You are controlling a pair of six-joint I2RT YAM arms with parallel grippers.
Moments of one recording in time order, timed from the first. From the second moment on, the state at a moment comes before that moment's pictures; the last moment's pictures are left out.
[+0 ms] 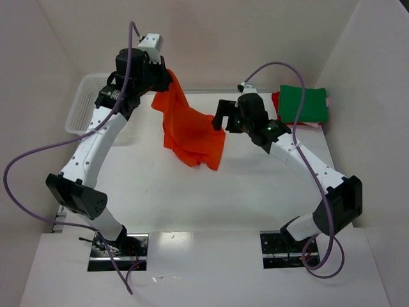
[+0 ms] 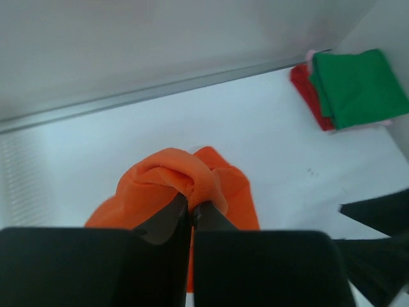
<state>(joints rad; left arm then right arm) -0.33 1.63 1.88 -0.52 0.07 -0.19 0.54 1.45 1.31 -0.39 0.10 0.48</state>
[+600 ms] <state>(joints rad) -0.35 1.49 2.06 -0.65 0.24 -0.21 0.54 1.44 1.35 -0.13 -0.09 0.48</state>
